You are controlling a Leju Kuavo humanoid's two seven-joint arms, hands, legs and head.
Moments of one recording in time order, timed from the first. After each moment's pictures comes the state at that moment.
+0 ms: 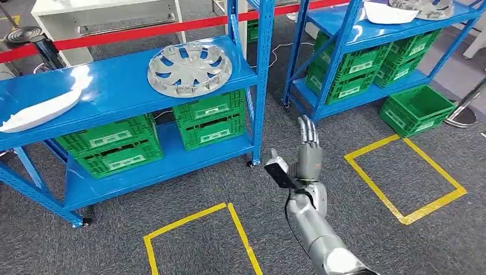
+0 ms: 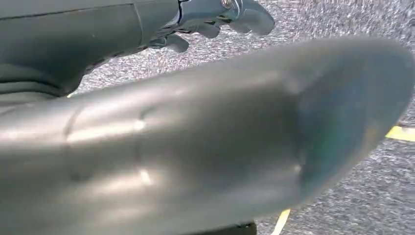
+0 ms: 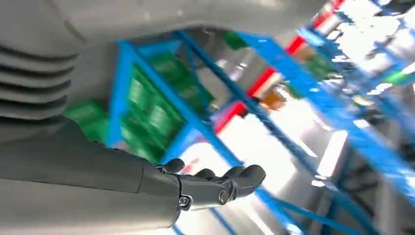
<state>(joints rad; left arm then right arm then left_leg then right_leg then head) -0.06 -0.18 0.82 -0.22 -0.63 0.37 -0.27 -0.19 0.07 -0.26 -0.93 0.74 -0.45 -0.59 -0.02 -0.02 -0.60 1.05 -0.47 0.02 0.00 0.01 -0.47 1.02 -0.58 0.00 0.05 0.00</state>
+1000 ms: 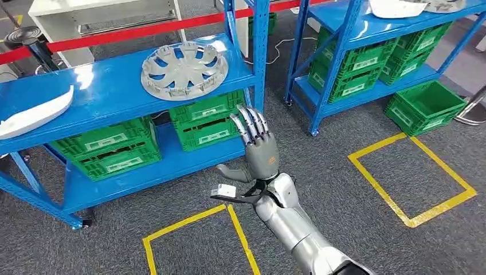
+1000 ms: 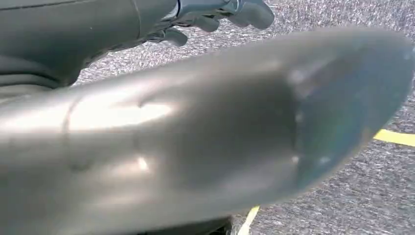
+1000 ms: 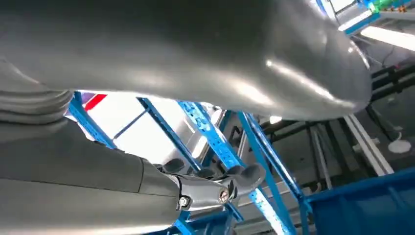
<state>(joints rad) -0.07 -0.19 0.90 -0.20 -0.66 0.39 -0.37 -0.21 0.10 0.08 -1.11 1.06 -0.55 -0.54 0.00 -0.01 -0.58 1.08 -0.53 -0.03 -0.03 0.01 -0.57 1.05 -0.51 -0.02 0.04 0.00</state>
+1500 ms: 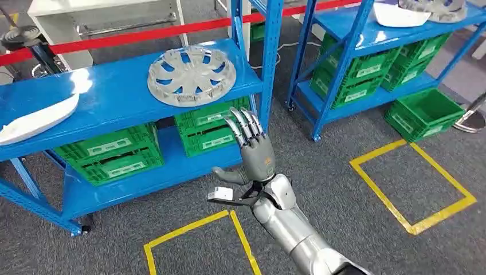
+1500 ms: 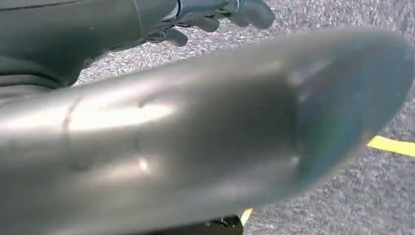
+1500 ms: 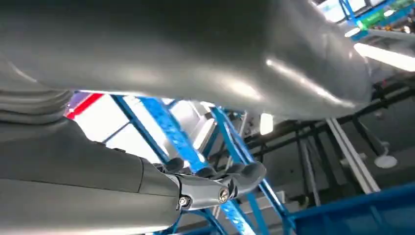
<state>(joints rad) -0.07 -0.19 0.91 -0.20 -0.66 0.41 -0.34 -0.19 0.10 0.08 -1.14 1.05 -0.50 -0.53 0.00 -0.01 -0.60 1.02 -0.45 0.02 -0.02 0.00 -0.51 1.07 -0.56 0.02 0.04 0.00</state>
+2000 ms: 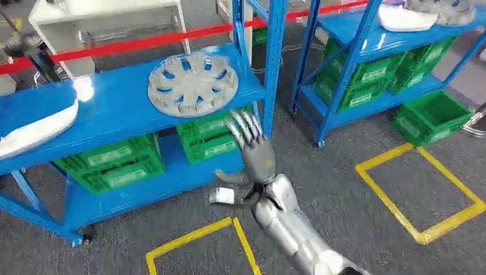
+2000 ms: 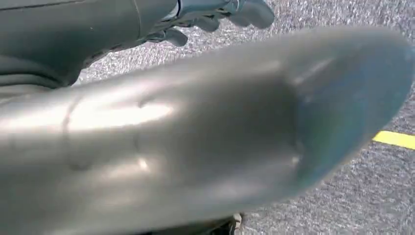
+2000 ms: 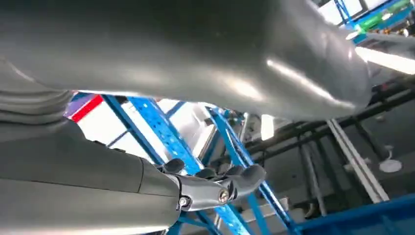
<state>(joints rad) -0.07 -0.20 0.91 -0.20 -0.67 0.41 -0.35 -0.18 0.10 0.08 -1.15 1.05 -0.47 -0.54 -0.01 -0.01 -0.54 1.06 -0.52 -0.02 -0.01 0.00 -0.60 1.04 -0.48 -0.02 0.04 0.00</state>
